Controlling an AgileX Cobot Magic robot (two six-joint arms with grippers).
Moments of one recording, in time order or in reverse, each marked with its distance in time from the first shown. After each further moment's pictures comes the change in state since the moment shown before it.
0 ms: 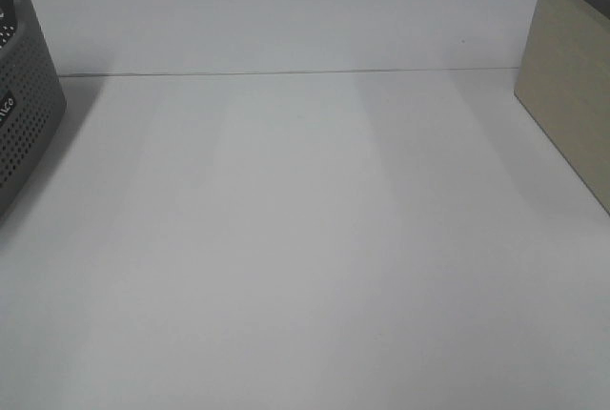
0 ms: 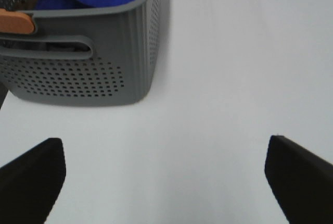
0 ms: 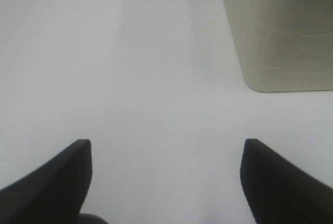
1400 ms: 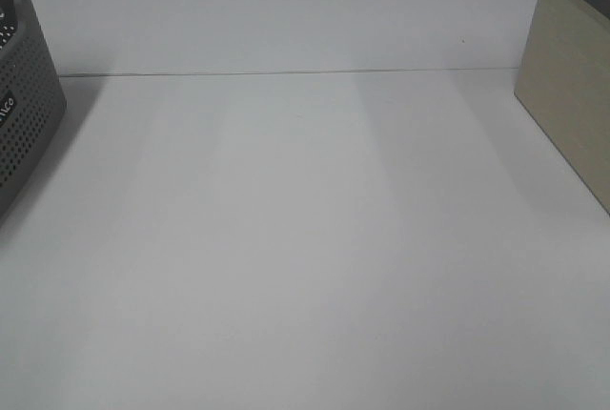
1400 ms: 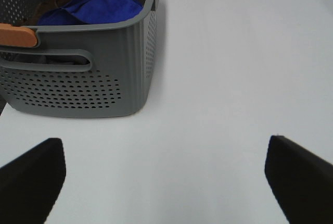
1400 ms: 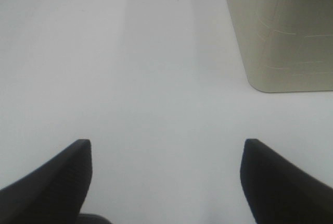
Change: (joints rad) left arm 0.000 -0.064 0.000 -0.012 0.001 0.000; right arm 0.000 0.000 0.000 0.011 0.000 0.000
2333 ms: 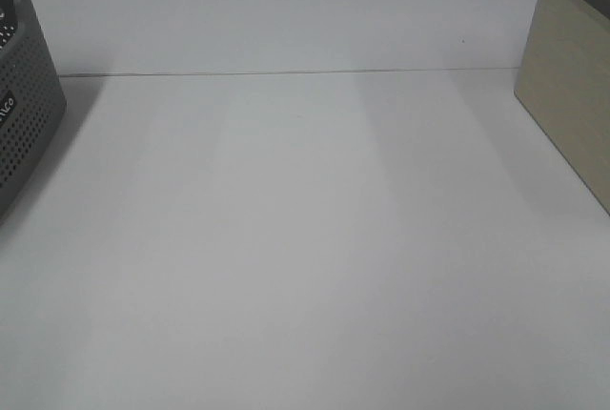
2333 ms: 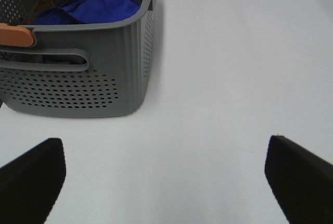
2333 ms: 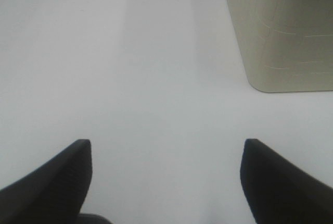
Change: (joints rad) left arm 0.000 0.000 0.000 -0.009 0.000 0.000; right arm 0.000 0.000 0.000 0.000 0.000 0.000
